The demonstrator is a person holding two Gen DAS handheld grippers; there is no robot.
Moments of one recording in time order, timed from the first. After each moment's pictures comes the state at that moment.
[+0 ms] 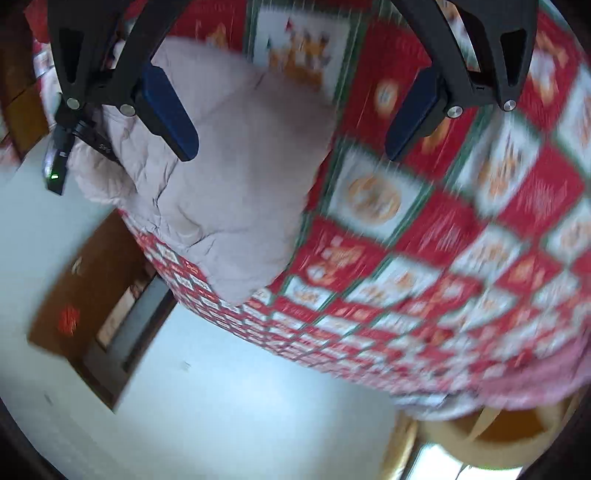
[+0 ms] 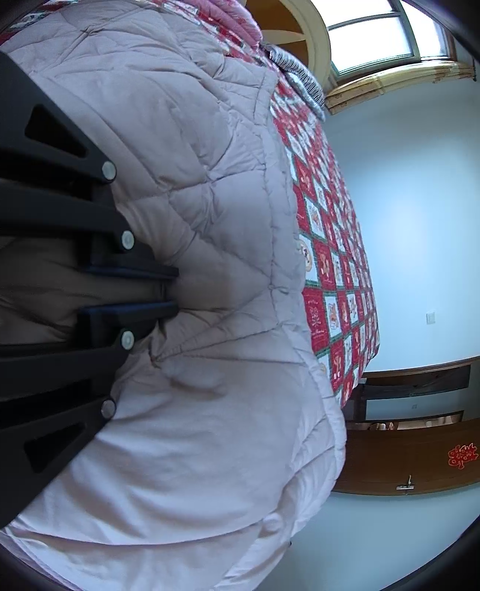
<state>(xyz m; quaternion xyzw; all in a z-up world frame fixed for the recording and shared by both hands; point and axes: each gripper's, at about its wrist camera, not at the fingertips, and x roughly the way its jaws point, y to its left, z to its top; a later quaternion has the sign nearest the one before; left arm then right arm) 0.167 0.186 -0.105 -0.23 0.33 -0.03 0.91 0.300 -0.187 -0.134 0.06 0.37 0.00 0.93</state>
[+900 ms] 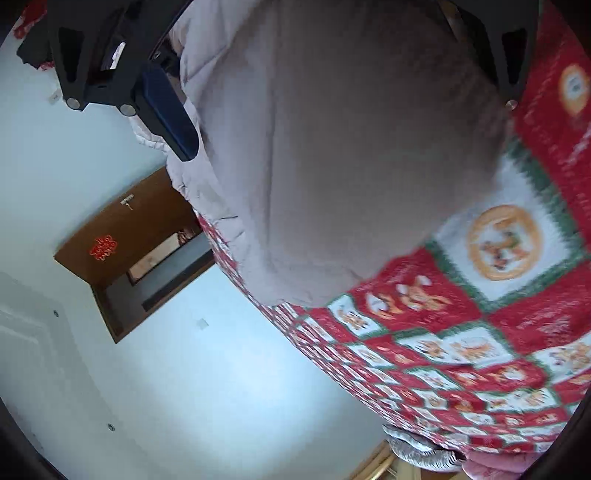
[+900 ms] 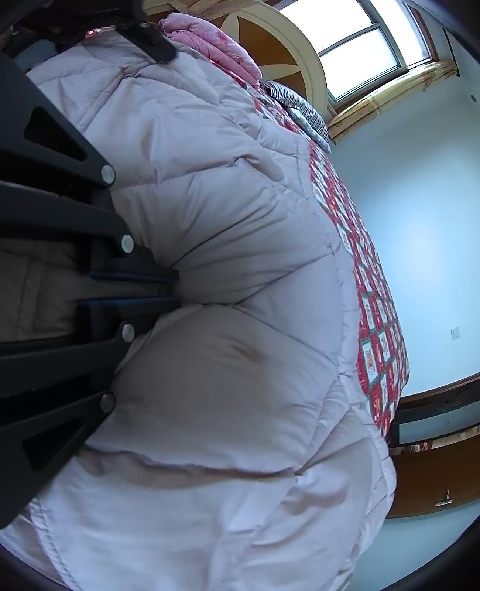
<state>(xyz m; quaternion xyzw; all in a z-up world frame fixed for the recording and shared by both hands) 0.248 0.141 -0.153 -0.39 0.27 -0.10 0.88 0.276 -0.146 -0.153 0.16 0.39 0.09 0.90</state>
